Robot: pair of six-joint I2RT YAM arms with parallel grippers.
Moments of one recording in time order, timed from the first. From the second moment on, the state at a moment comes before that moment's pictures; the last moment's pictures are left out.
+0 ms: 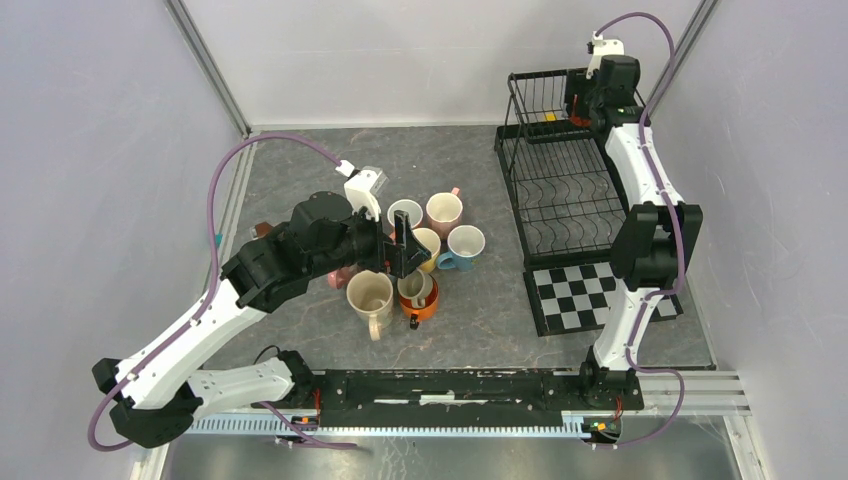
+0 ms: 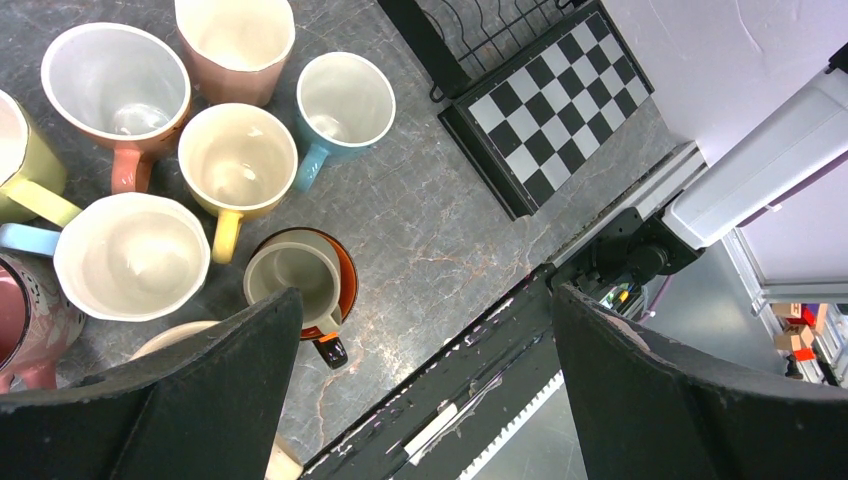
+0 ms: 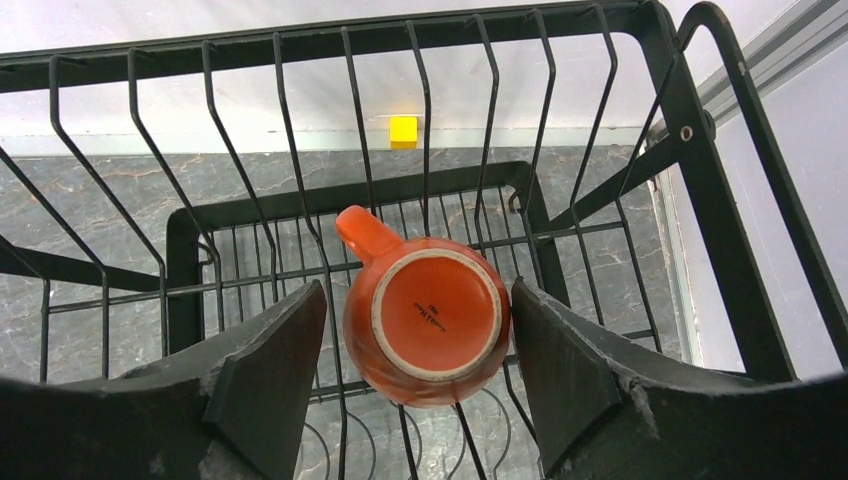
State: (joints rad) left arm -0.88 0.99 1.26 -0.74 -0.03 -0.50; right arm -0.02 2.01 1.91 -0.31 0.06 -0.05
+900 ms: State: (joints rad) left arm -0.88 1.02 1.26 -0.74 -0.02 -0.50; right arm -0.02 2.01 1.97 -0.36 0.06 0.04
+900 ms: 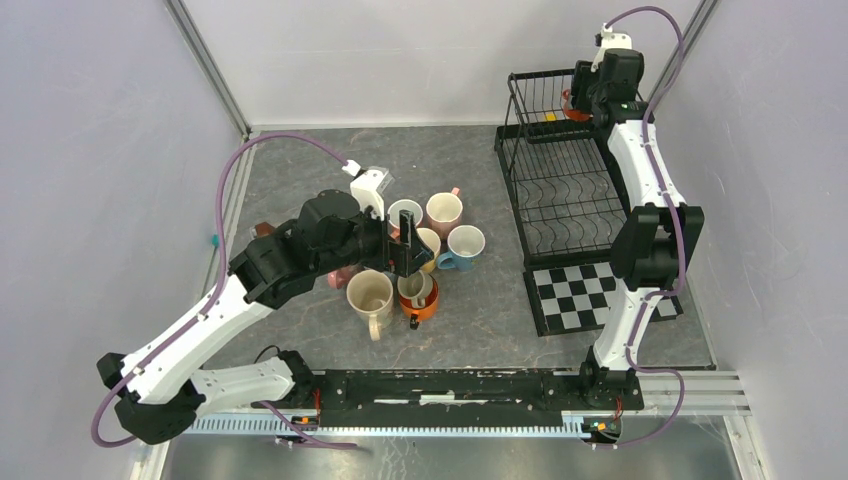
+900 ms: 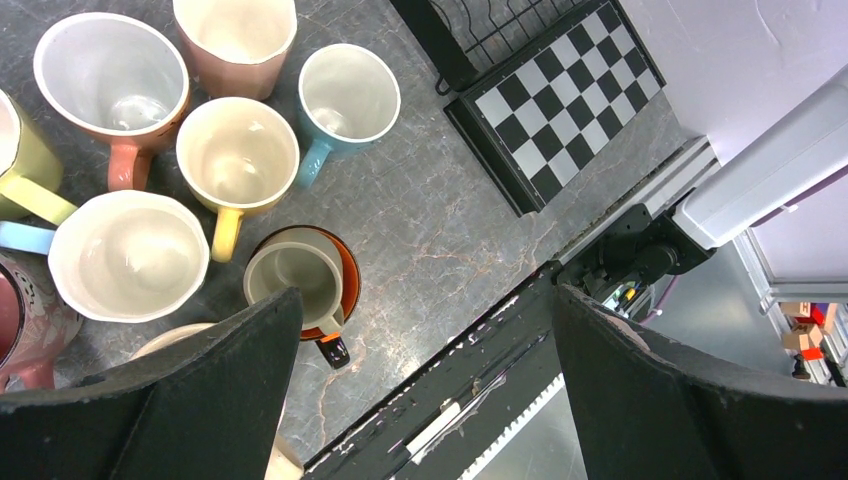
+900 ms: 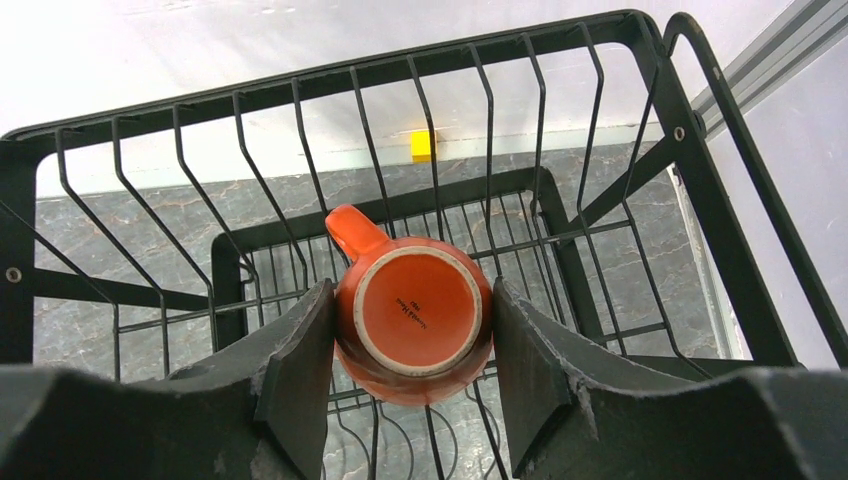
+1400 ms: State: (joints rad) left arm -0.88 1.04 1.26 -0.72 -0.02 -0.50; right arm -0.02 1.96 1.97 -0.32 0.06 0.10
